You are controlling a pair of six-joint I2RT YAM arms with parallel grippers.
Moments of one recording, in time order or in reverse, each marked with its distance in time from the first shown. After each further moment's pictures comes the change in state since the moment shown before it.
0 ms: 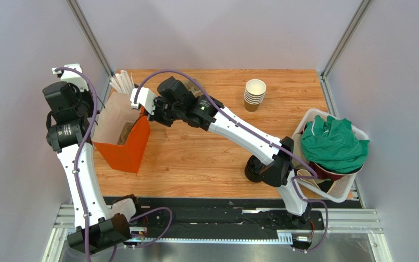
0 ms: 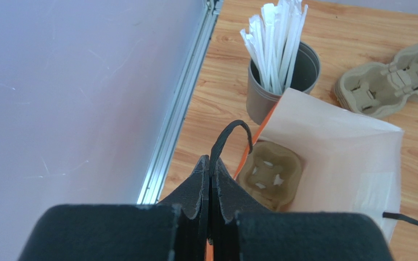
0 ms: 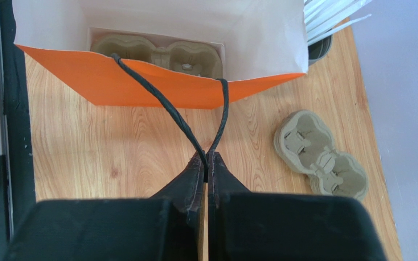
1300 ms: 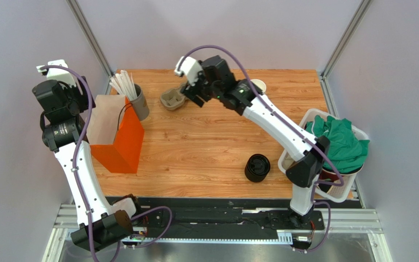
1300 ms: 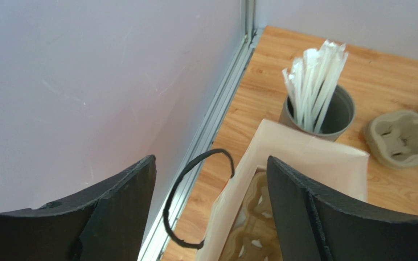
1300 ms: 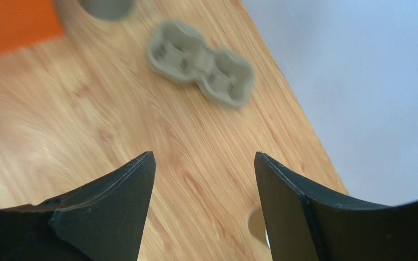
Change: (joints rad) left arm 0.082 0.010 0.000 0.109 -0.053 -0.008; right arm -0.208 -0.229 -0.252 0.081 0.201 0.004
